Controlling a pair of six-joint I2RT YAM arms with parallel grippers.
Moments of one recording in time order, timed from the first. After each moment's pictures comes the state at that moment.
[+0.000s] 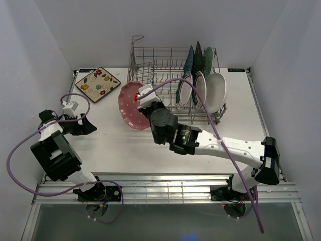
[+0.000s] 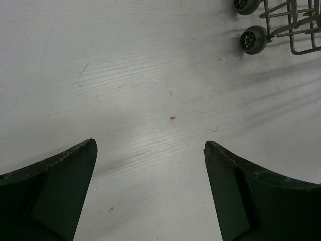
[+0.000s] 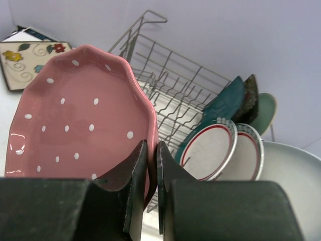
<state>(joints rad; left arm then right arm) 0.64 1.56 0.92 -0.54 0.88 0.56 1.32 1.52 1.42 0.11 1.01 -0.33</state>
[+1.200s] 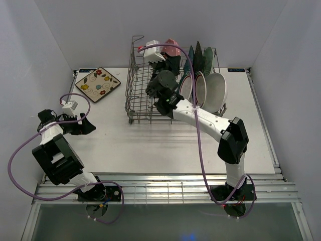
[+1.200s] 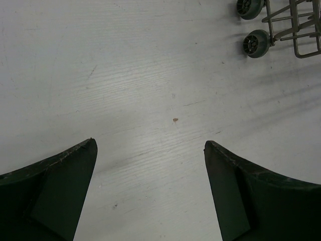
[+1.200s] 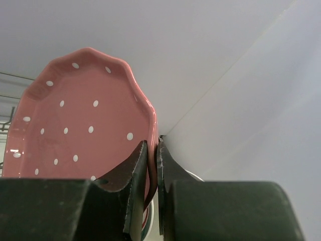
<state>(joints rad) 0.64 1.51 0.91 -0.52 0.86 0.54 0.97 1.91 1.81 0.71 1.24 -1.13</state>
